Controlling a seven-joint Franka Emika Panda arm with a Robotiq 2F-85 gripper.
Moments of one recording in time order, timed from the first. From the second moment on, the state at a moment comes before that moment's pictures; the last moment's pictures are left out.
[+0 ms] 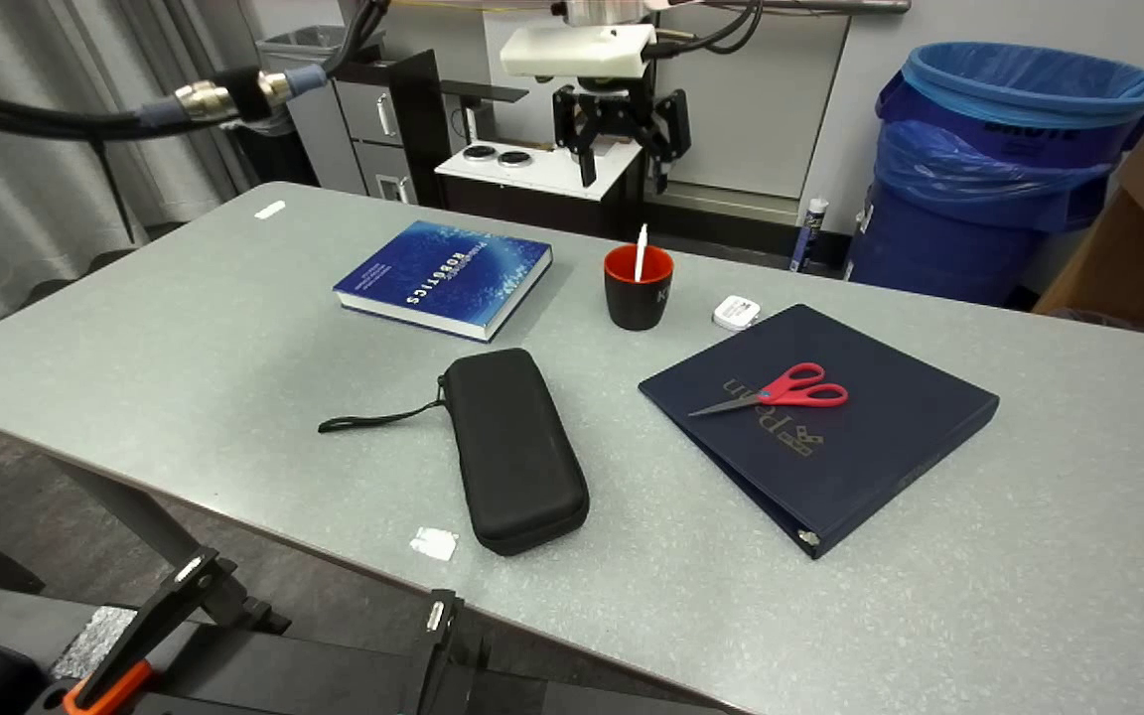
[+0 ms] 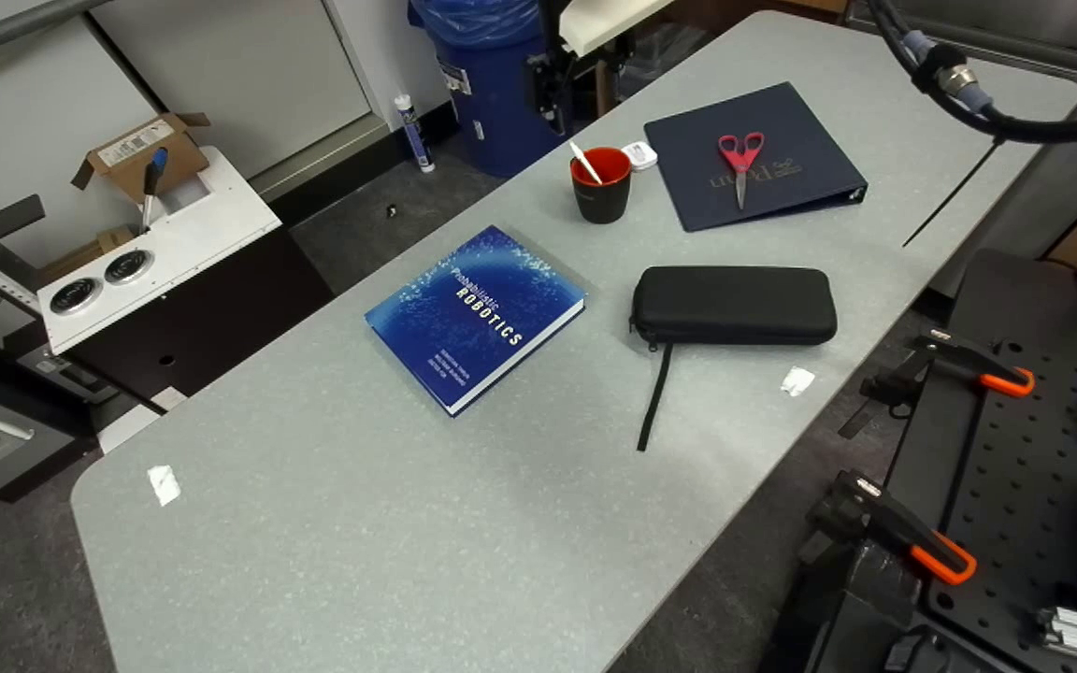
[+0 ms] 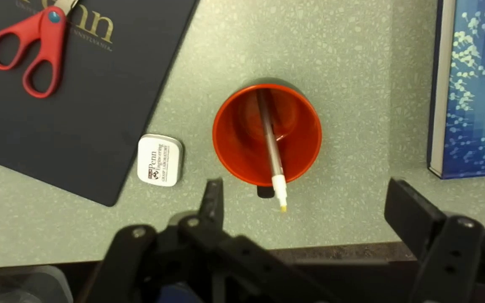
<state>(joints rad) -0.12 0.60 -0.12 -1.69 -0.07 2.36 0.18</state>
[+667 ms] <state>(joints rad) -0.12 0.67 -0.12 -1.62 -0.07 2.38 0.18</state>
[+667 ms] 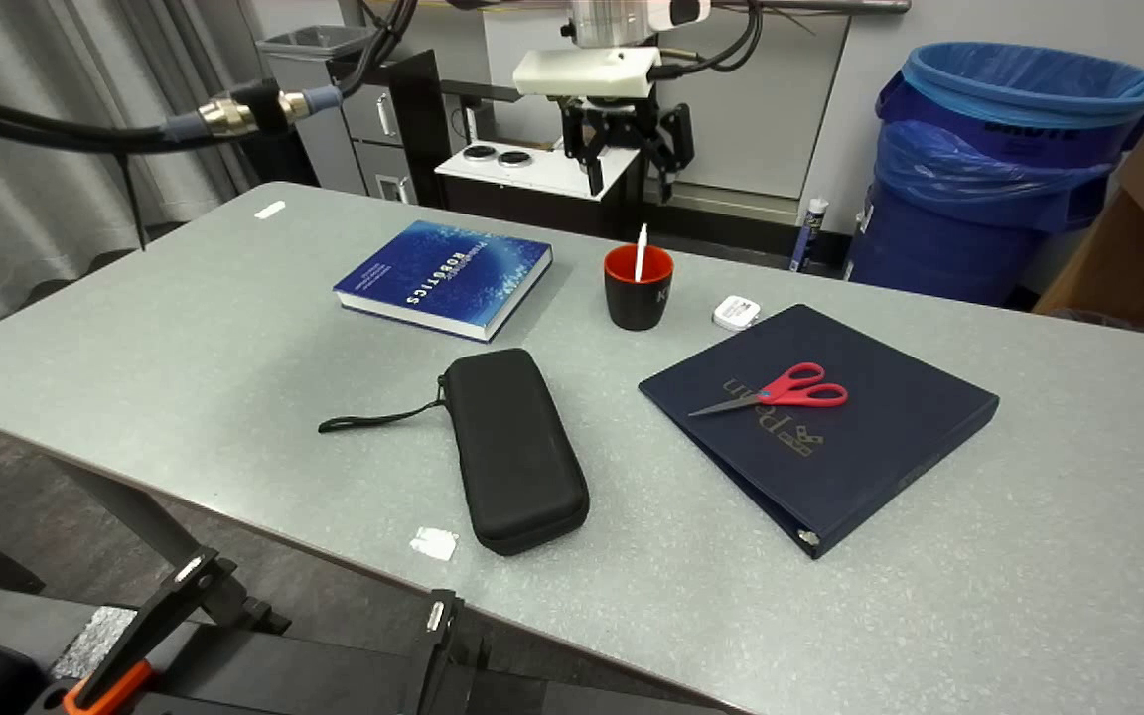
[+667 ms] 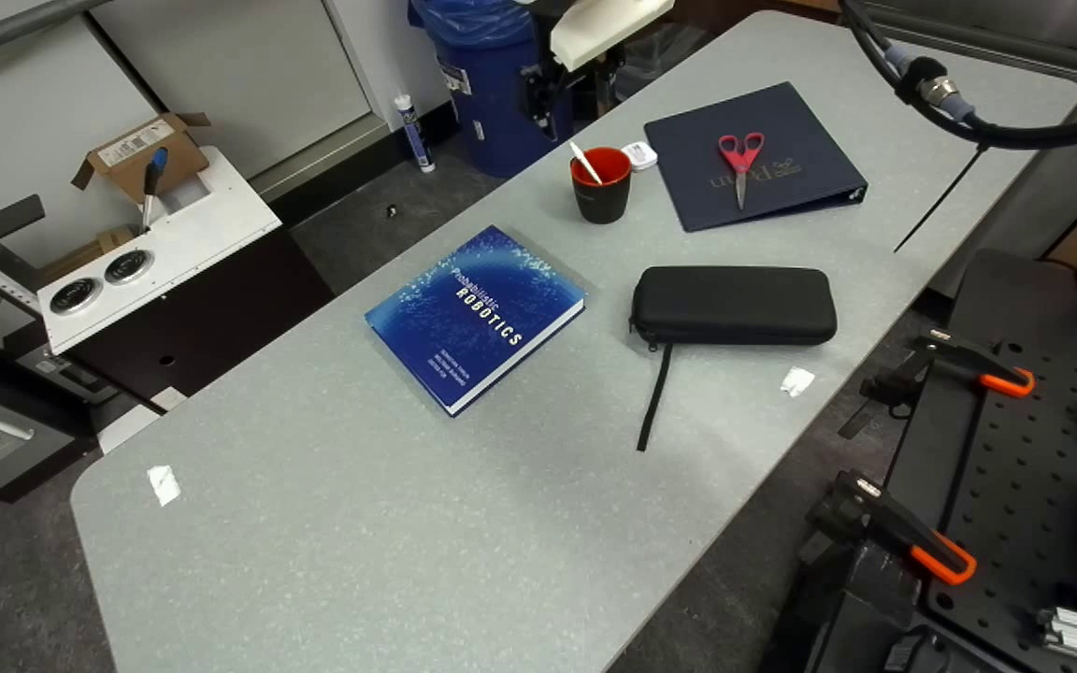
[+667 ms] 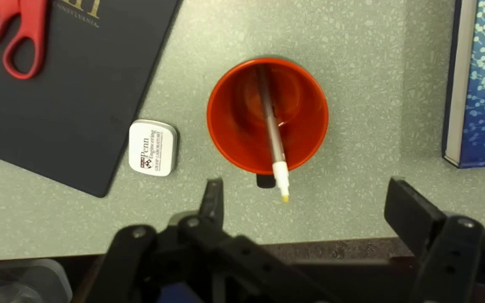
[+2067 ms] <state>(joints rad) -0.12 0.86 -0.14 -1.46 -0.07 2.45 0.18</state>
